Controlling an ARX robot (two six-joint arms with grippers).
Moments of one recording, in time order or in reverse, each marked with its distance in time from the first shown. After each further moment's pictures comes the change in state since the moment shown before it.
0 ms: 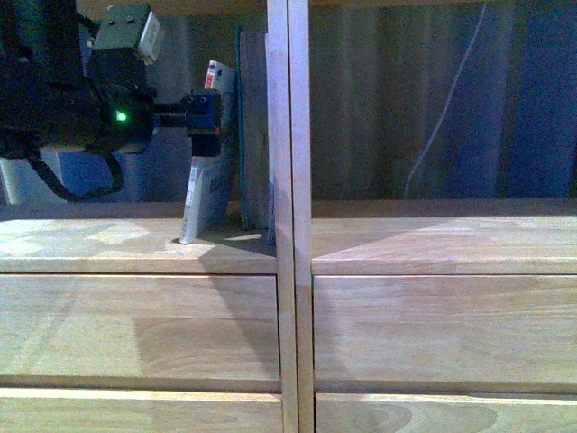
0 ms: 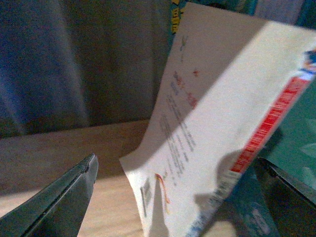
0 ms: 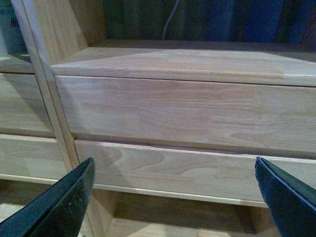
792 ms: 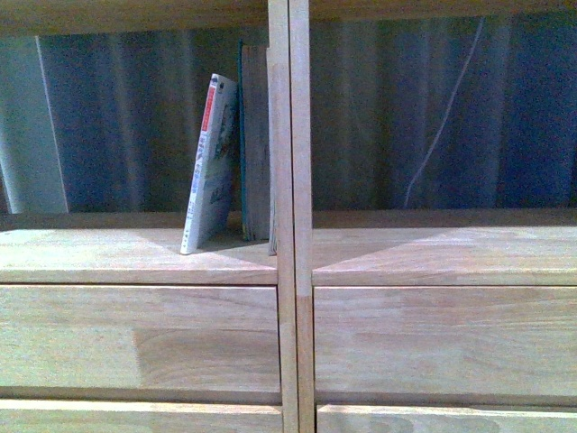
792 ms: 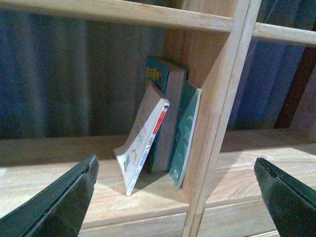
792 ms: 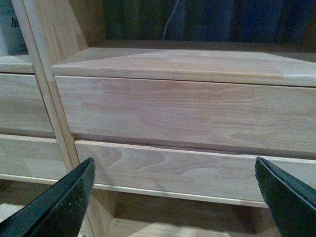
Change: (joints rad) left arm 0.122 -1.014 -0.636 -0.202 0.163 -0.142; right arm 0.000 0.000 0.000 0.000 0.000 0.000
